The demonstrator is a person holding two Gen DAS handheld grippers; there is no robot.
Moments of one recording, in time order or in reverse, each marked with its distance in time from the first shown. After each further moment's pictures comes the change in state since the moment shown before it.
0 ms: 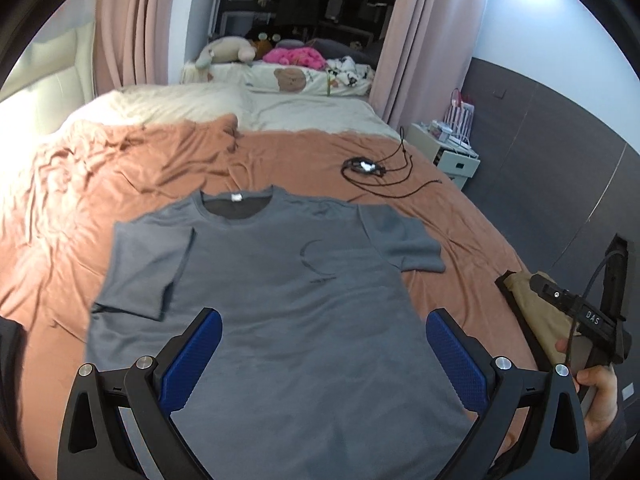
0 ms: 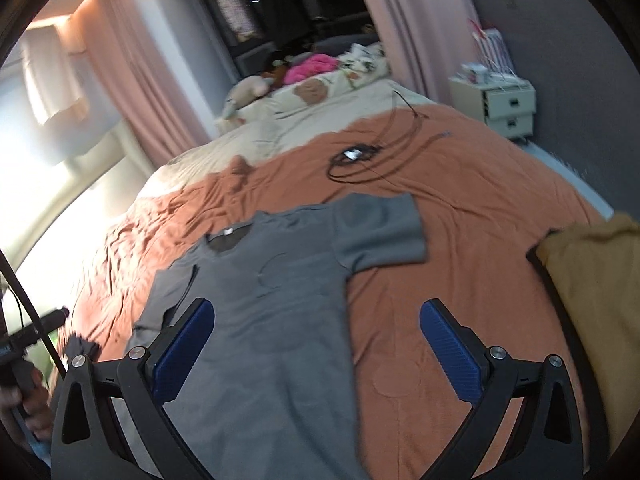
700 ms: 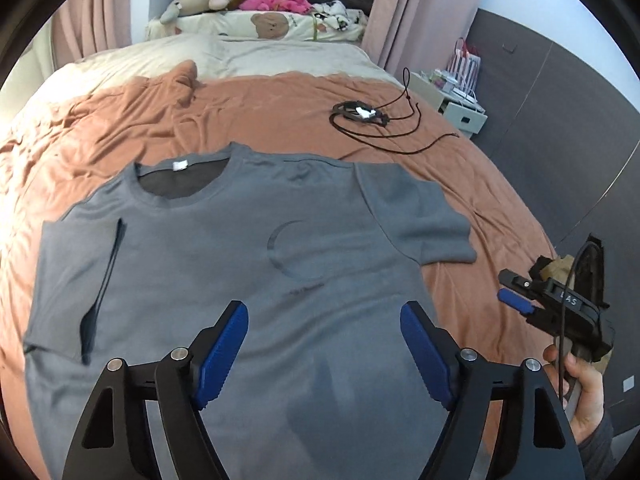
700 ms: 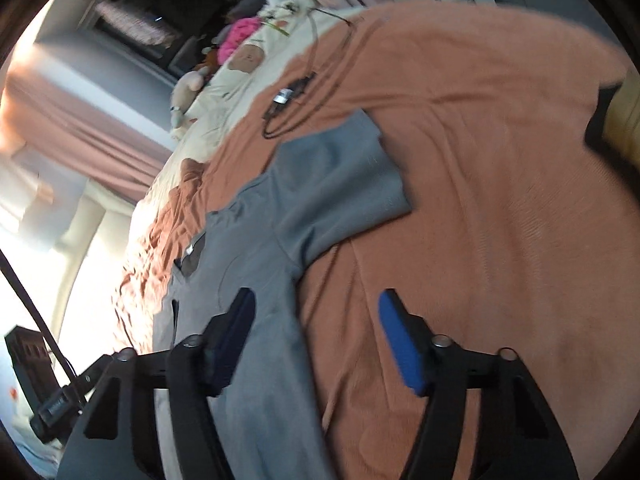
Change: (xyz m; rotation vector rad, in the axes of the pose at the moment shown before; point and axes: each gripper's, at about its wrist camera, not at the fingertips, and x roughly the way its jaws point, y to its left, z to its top) left arm 0.165 -0.019 0.035 0.039 0.178 -0.023; right arm 0.157 -0.094 0.022 0.405 0.174 0.117
